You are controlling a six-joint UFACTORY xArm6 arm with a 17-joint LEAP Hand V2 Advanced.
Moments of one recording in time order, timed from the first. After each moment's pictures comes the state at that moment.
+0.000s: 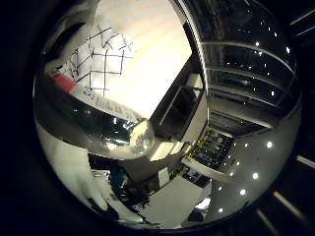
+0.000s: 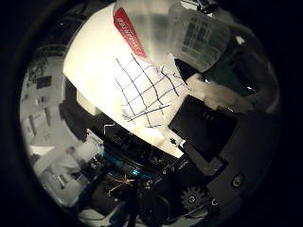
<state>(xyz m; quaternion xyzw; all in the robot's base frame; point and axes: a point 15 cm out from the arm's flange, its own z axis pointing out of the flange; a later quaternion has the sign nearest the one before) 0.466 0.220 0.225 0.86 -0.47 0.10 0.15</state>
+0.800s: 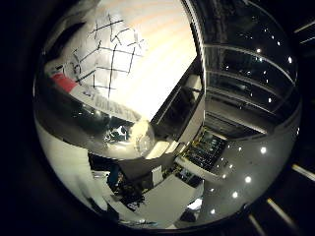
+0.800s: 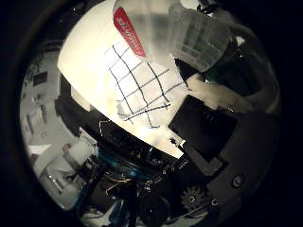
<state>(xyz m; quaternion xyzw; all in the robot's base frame) 0.467 0.231 0.214 0.87 -0.46 0.10 0.16</state>
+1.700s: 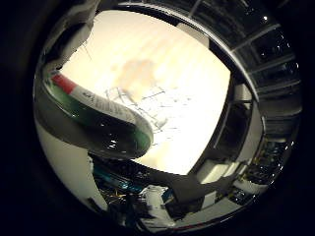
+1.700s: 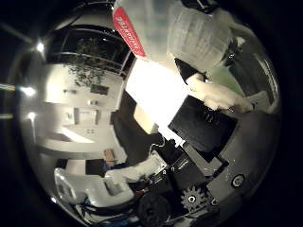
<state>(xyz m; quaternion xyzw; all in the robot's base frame) 0.483 0.323 0.350 0.85 -0.47 -0.13 -0.21</state>
